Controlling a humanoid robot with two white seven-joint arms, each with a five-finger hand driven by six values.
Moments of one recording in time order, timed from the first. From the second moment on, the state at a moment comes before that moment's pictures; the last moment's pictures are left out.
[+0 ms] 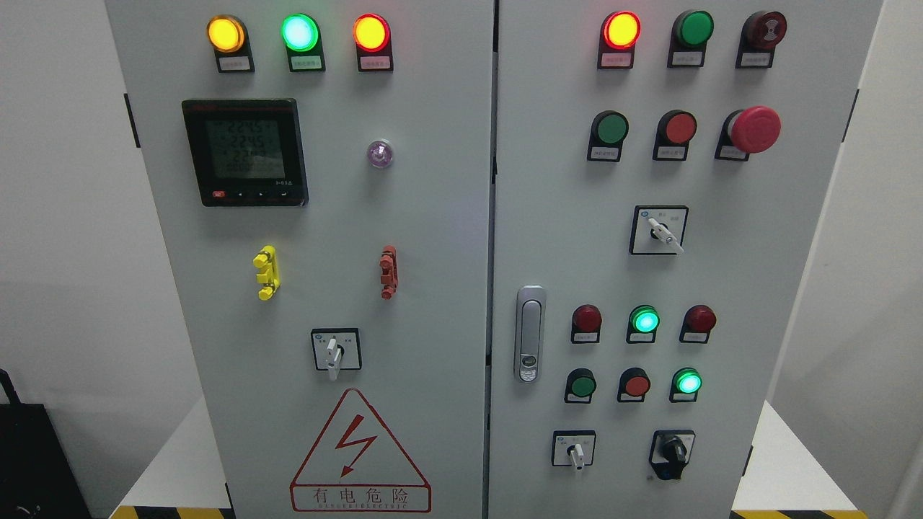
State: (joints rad) left arm 0.34 0.00 -0.10 -1.70 -0.07 -0.23 0.09; right arm 0.10 0.12 -0.19 -0.11 0.07 0.06 -0.02
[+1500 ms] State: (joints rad) left arm 0.11 -0.07 -0.15 -1.98 -0.08 0.19 0.39; right arm 0.10 0.12 -0.19 -0.11 0.07 0.06 -0.02
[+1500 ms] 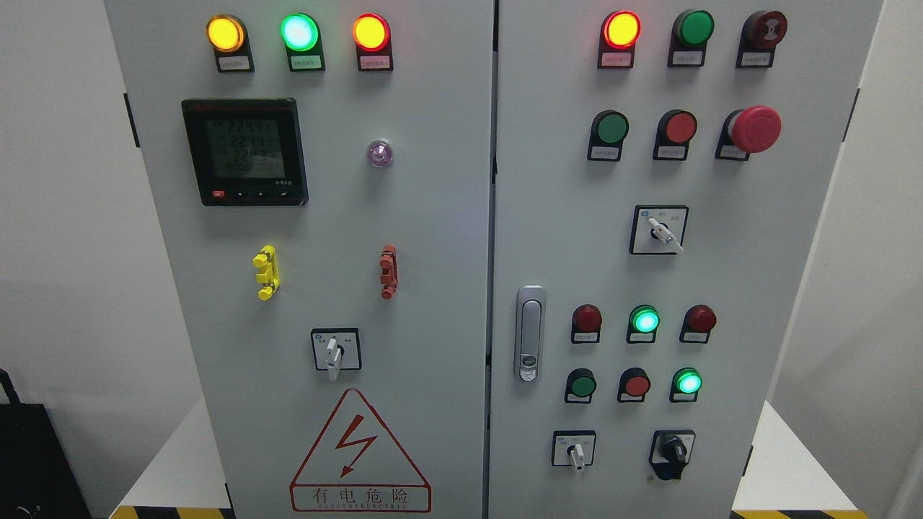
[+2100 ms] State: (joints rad) left arm 0.01 -0.09 -0.21 -1.99 -0.13 0.24 0.48; right arm 0.10 0.12 -0.19 -0.11 0.07 0.06 -0.02
